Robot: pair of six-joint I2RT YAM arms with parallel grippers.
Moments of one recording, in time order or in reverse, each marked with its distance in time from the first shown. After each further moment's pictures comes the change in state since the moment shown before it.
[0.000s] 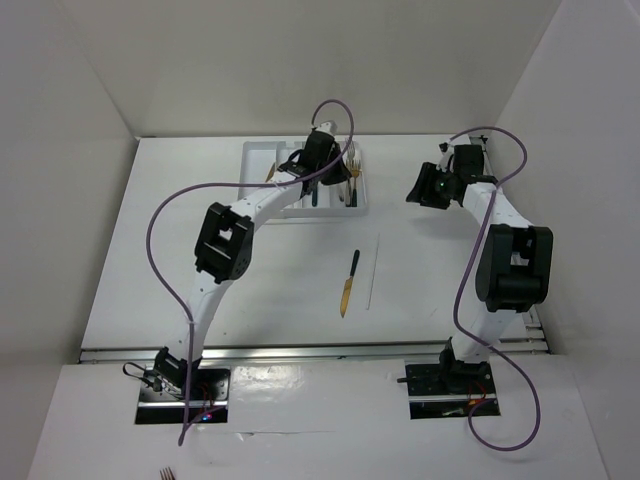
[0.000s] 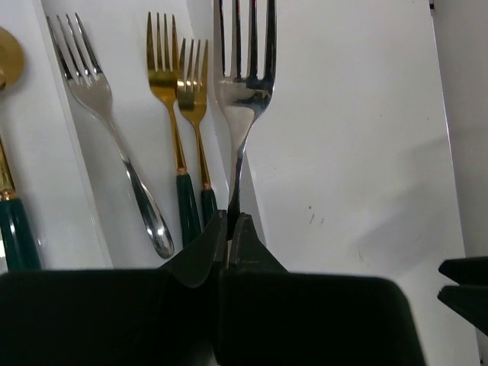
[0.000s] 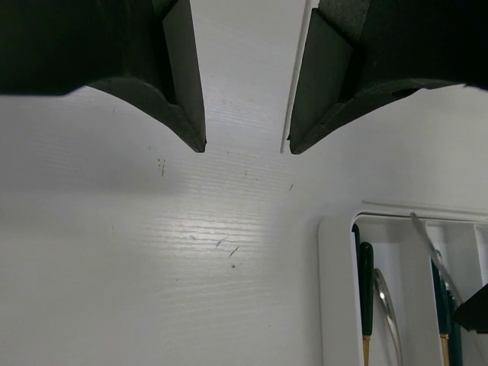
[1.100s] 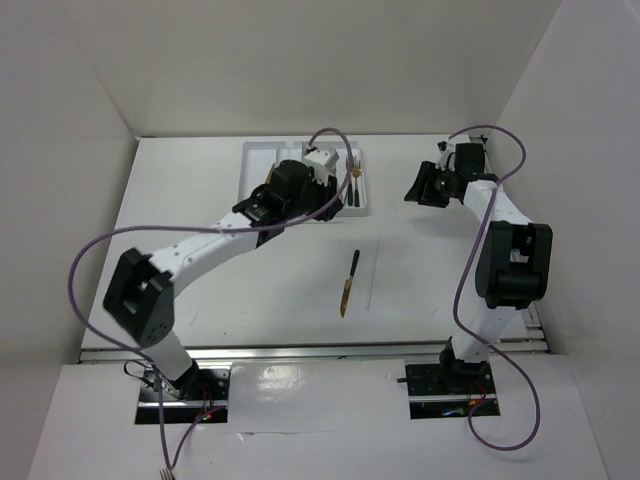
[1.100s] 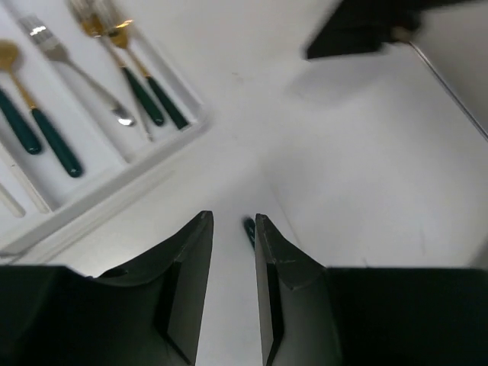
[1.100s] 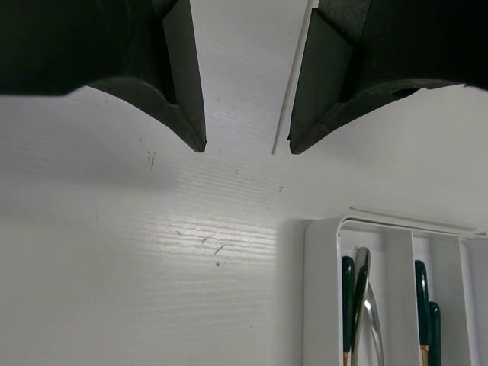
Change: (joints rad) left arm -0.089 -0.651 -0.754 0.175 0.029 0.360; right arm -0.011 0.032 0.036 -0.013 -0.072 -0.022
